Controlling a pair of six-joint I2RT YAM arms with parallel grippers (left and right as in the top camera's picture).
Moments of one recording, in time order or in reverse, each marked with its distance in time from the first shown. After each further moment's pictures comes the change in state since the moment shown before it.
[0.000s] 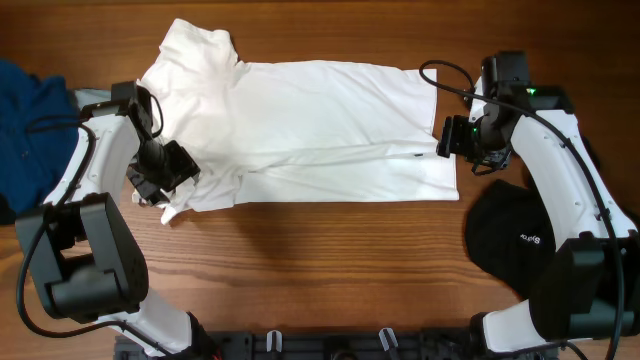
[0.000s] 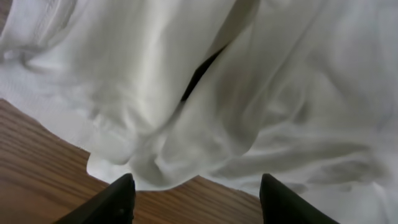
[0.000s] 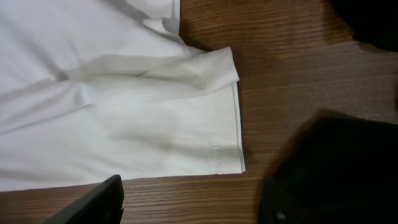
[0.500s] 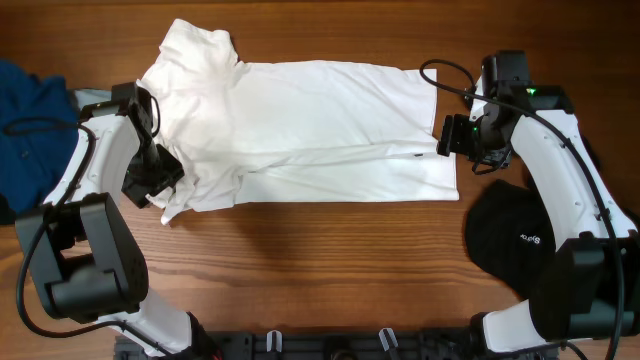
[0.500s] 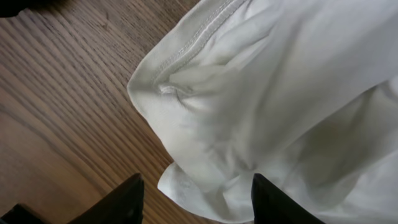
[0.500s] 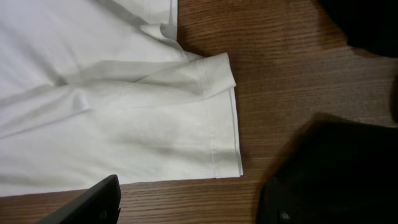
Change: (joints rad) left arm 0.000 0.000 0.000 0.005 -0.250 -0.165; right arm 0.000 0.000 0.000 0.012 0.011 0.002
